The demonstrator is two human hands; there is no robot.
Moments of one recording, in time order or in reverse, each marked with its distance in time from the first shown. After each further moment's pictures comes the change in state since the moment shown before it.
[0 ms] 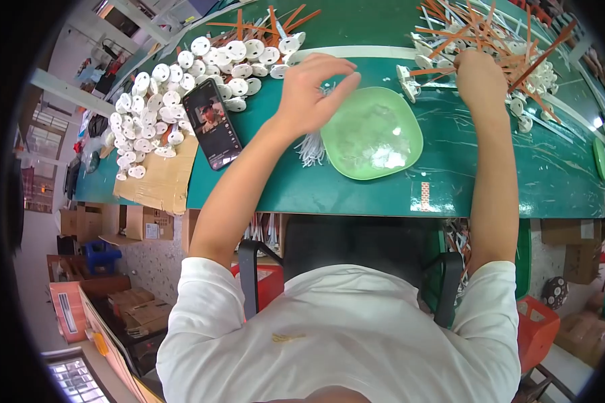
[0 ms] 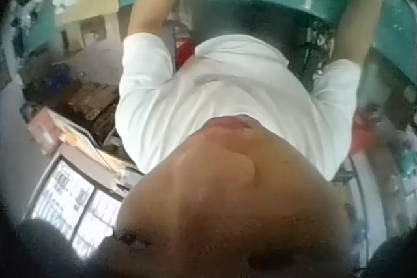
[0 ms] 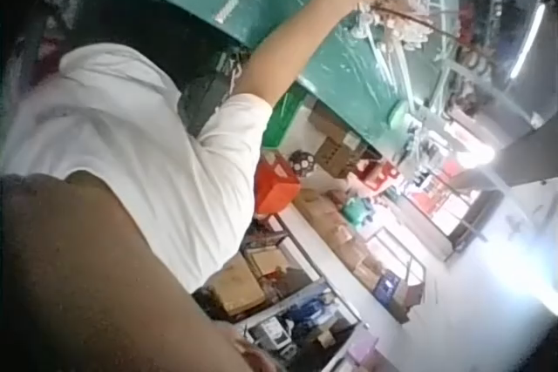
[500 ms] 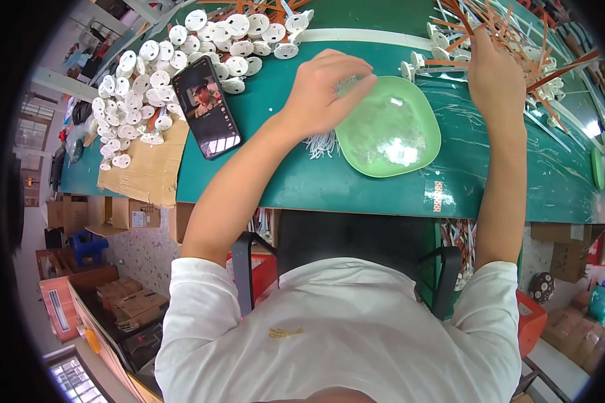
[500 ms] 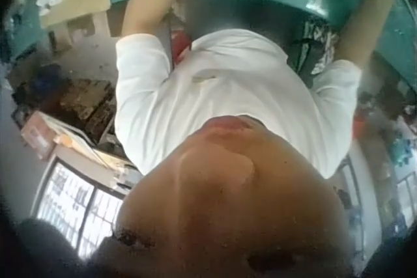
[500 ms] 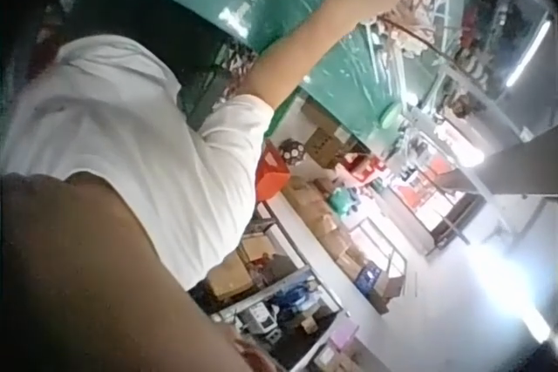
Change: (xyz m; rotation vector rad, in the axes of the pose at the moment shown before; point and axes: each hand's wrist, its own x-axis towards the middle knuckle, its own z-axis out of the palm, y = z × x) left_hand -0.025 -0.005 0.003 -0.021 -0.034 -0.048; right_hand -0.018 -0.021 -0.009 0.041 0.390 -0.315
